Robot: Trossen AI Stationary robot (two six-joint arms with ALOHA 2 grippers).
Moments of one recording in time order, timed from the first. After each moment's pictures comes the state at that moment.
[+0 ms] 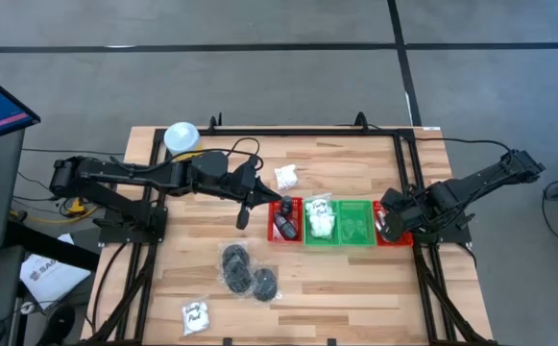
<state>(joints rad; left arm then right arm) 0.01 1.30 1.05 0.01 0.10 0.01 0.41 0.83 0.69 -1.25 0.33 0.97</state>
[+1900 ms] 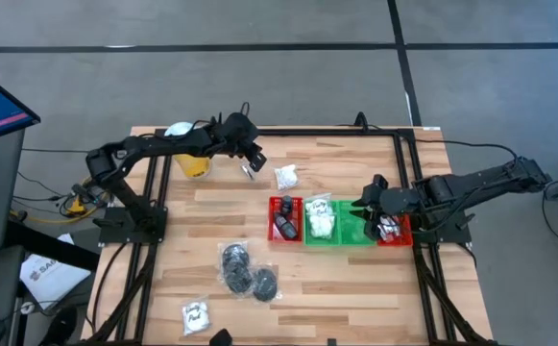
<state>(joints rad) 0.55 1.64 1.05 -0.19 -0.02 -0.12 0.24 0.83 0.69 -0.65 0.34 0.41</state>
